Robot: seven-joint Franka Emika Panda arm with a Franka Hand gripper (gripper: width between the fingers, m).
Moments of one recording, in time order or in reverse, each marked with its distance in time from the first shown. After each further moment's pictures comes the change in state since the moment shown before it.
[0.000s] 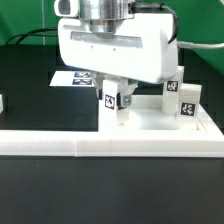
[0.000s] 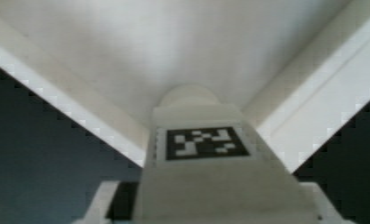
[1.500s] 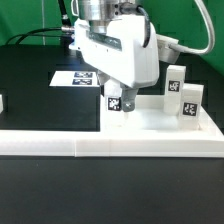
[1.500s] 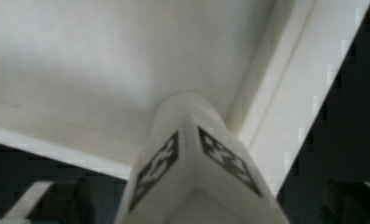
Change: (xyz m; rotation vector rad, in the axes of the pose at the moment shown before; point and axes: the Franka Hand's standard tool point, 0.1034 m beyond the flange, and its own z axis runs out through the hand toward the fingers) arm -0.004 -0.003 0.000 0.006 -0.019 0.275
